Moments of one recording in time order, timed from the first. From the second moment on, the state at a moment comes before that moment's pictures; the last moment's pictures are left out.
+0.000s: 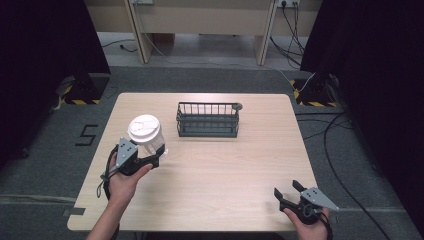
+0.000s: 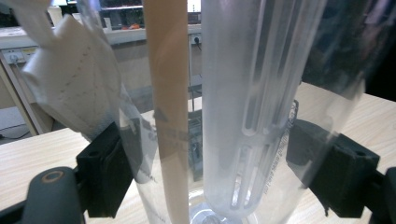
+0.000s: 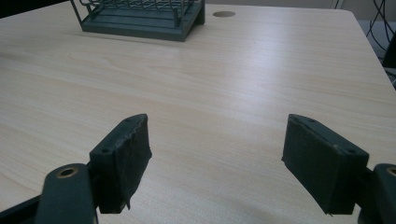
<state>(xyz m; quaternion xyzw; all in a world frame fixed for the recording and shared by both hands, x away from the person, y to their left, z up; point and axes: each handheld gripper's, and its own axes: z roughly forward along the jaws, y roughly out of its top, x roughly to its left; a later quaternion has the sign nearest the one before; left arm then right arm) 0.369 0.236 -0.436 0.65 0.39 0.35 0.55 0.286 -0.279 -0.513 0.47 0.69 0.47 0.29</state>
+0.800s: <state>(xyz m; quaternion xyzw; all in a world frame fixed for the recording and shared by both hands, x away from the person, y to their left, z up) 0.388 0.216 -0.428 0.66 0.38 0.34 0.55 0.286 -0.279 -0.513 0.47 0.69 0.47 0.29</state>
